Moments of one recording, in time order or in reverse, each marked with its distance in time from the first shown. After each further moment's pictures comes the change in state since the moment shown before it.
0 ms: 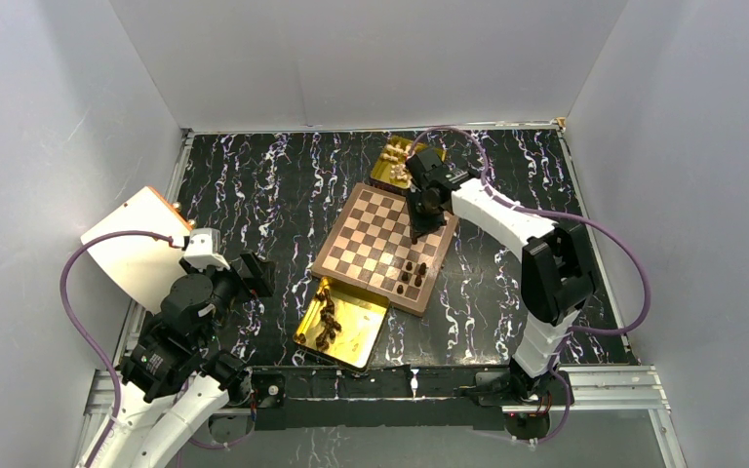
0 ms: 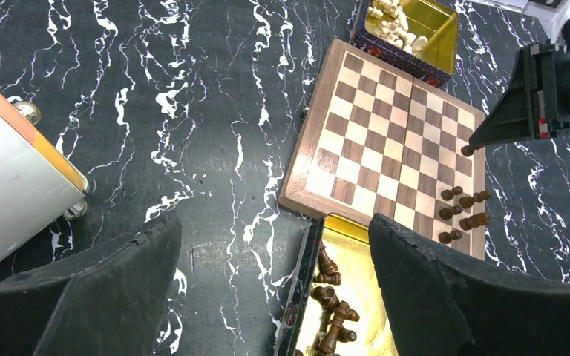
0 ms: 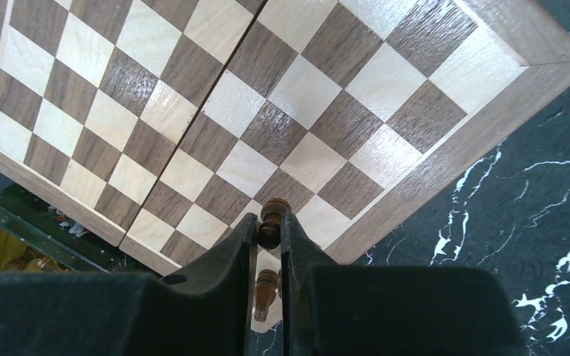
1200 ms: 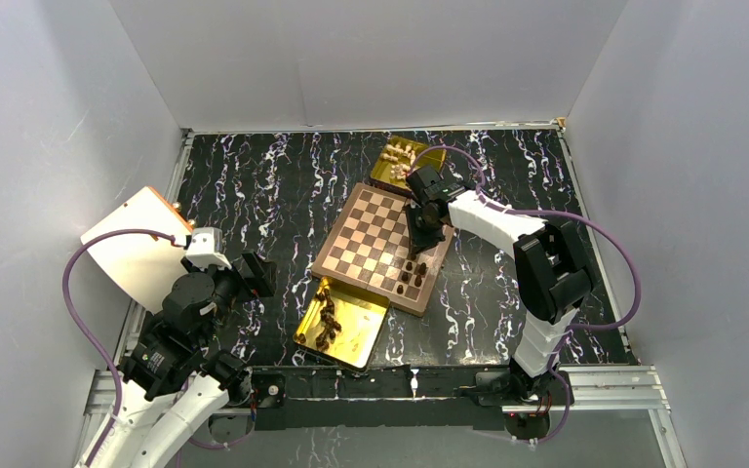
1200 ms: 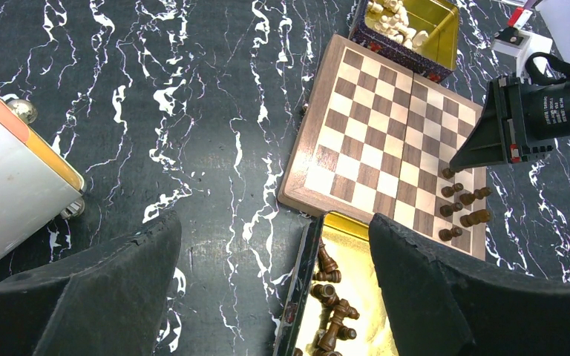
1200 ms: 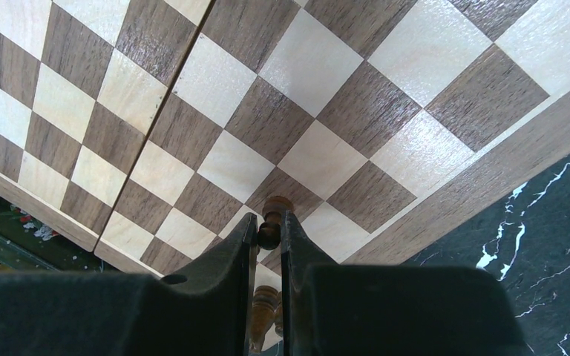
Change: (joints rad) left arm 0.000 0.011 0.000 0.000 0.008 0.000; right arm 0.000 0.019 -0.157 0.120 -0.061 0.029
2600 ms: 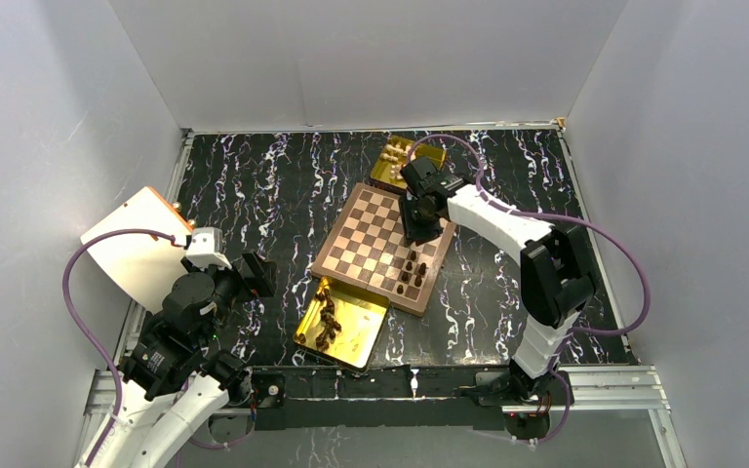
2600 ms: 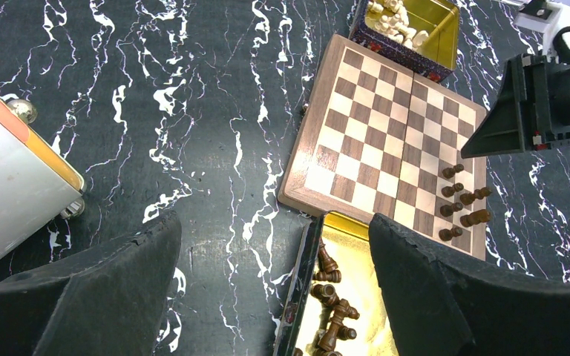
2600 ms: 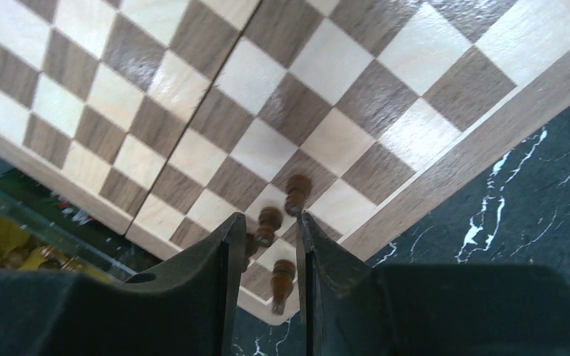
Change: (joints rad) left arm 0.000 0.000 0.000 0.000 0.000 0.000; right arm 0.026 -0.019 0.097 -0.097 0.052 0.014
